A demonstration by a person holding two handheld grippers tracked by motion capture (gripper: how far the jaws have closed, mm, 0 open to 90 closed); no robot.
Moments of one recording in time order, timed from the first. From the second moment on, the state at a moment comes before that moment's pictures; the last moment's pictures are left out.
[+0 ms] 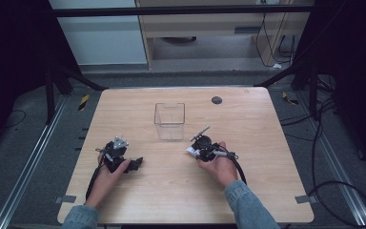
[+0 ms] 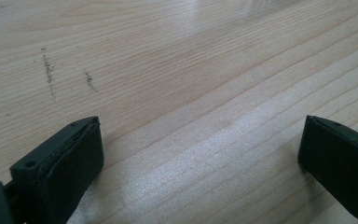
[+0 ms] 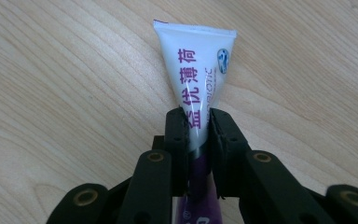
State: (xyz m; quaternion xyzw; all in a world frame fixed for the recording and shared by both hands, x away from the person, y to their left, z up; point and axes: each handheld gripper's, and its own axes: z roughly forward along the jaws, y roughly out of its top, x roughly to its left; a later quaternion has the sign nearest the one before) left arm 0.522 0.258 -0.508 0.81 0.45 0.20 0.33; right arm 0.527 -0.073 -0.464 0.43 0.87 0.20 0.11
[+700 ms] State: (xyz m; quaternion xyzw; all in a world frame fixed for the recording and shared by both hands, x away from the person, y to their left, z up) left arm 0.522 0.258 -0.508 0.81 0.45 0.20 0.33; right arm 0.534 -0.110 -0.432 0.46 0.84 0.26 0.13
